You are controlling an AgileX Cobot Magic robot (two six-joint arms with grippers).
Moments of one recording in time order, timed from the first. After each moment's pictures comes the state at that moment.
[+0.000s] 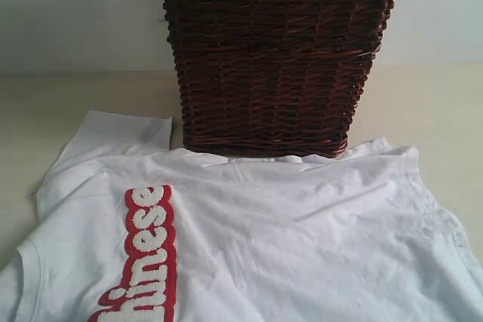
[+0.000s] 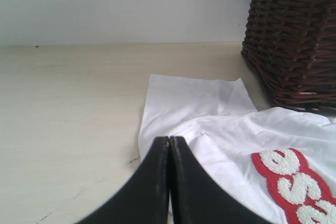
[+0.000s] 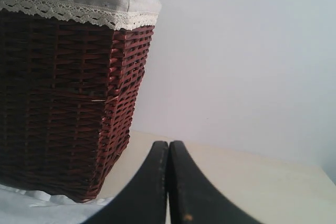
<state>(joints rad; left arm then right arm) -0.48 0.72 0.00 -0.80 -0.50 0.60 0.18 0.09 -0.21 -0.45 0.22 0.27</state>
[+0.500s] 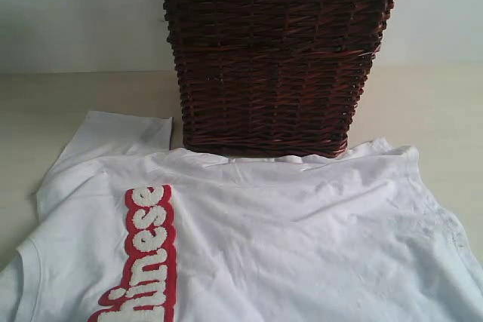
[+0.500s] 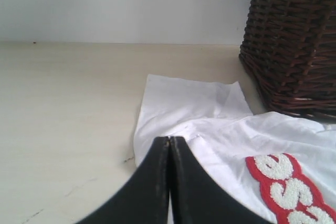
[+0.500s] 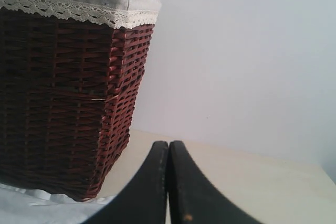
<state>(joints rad) -0.48 0.72 0.00 -0.80 -0.50 0.55 0.18 0.09 -0.21 -0.45 0.22 0.27</state>
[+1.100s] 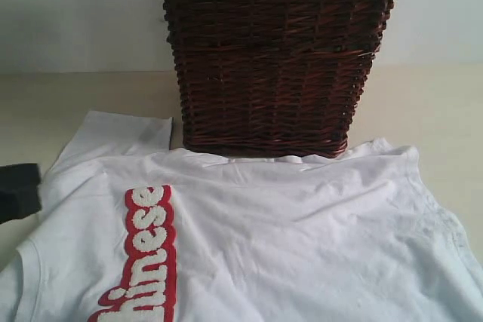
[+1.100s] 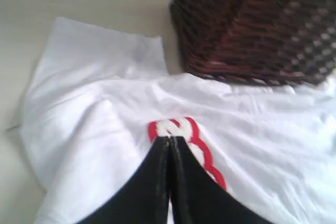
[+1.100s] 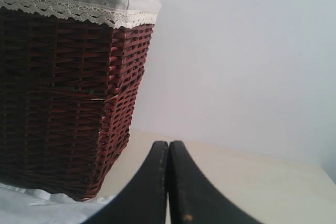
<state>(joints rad) -0.48 0.94 -0.29 -0.72 -0.11 0.36 0.18 0.09 -0.21 -0.45 0.22 0.27</state>
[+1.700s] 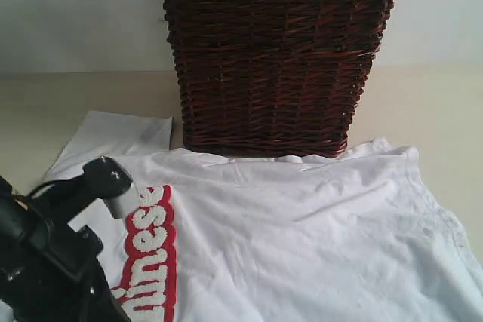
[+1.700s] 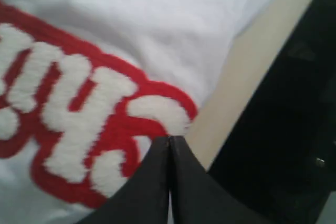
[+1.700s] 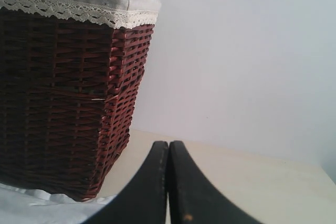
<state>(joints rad) -0.58 1.39 -0.68 -0.64 0.90 0.76 0.18 0.09 -0.21 -0.45 0.22 0.27</state>
